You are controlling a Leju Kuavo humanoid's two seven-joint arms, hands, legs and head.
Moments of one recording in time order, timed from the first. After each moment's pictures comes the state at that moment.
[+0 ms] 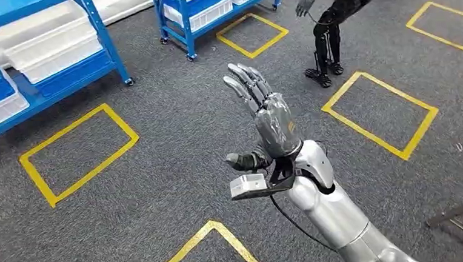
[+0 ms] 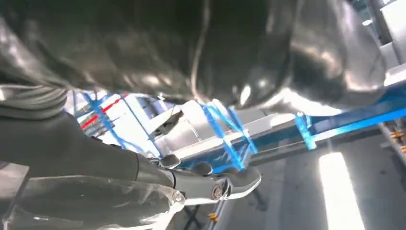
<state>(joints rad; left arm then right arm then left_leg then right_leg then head) -0.18 -0.16 0.93 -0.21 -0.99 0.03 -0.38 -0.56 -0.01 0.54 -1.49 0.67 -0.47 -0.42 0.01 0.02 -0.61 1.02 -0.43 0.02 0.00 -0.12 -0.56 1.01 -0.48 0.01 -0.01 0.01</state>
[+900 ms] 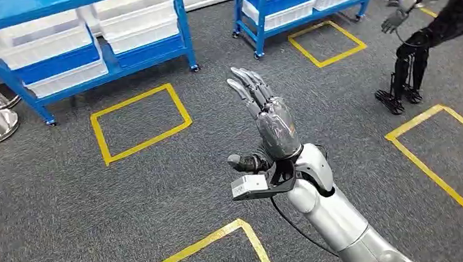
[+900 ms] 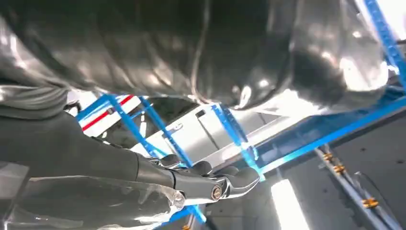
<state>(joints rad) -0.18 -0.16 0.93 -0.21 -0.99 0.03 -0.39 -0.54 -0.01 0.54 -1.47 0.65 -0.49 -0.43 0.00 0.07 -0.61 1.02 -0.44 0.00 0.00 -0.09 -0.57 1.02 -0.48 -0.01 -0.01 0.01</state>
